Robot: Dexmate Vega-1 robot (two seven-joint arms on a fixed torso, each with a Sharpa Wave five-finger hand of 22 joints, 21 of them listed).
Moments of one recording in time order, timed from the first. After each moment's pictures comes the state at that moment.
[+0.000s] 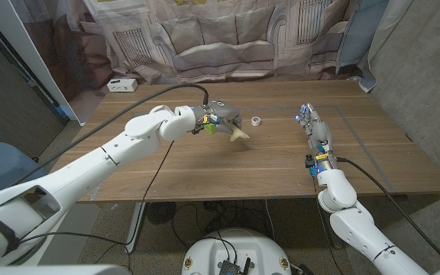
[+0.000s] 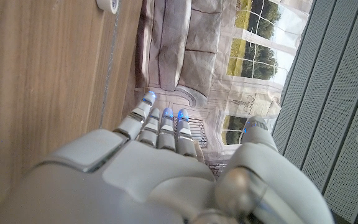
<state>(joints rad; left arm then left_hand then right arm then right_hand) 0.57 0.77 0.74 -1.86 0.77 -0.11 -0.31 1.28 0.12 0.18 -0.10 0.20 0.86 0.03 0.25 0.23 0.84 -0.08 0.26 0.56 0.85 -0.11 0.20 0.19 0.69 0.01 0.50 0.20 -1.25 -0.48 -0.28 -1.70 0.46 0.49 -0.28 0.32 0.09 0.21 -0.14 0.17 0.28 0.10 0.20 0.18 0.23 0.13 0.20 0.19 0.12 0.09 0.22 0.22 0.32 0.02 0.20 0.17</state>
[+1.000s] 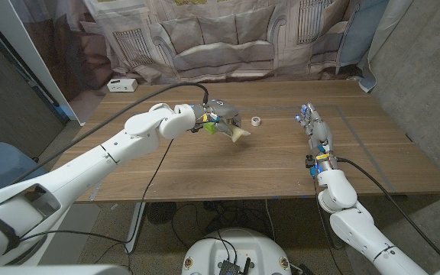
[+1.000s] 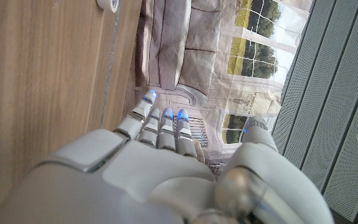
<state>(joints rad) 0.56 0.76 0.74 -1.86 0.78 -0.11 -0.33 1.21 0.09 0.17 -0.09 0.19 0.85 0.03 0.24 0.22 0.83 -0.09 0.24 0.55 0.83 -0.10 0.20 0.20 0.68 0.02 0.49 0.19 -1.25 -0.48 -0.27 -1.69 0.46 0.49 -0.28 0.32 0.09 0.21 -0.14 0.17 0.28 0.10 0.20 0.18 0.23 0.13 0.20 0.19 0.12 0.09 0.22 0.22 0.33 0.01 0.20 0.17</state>
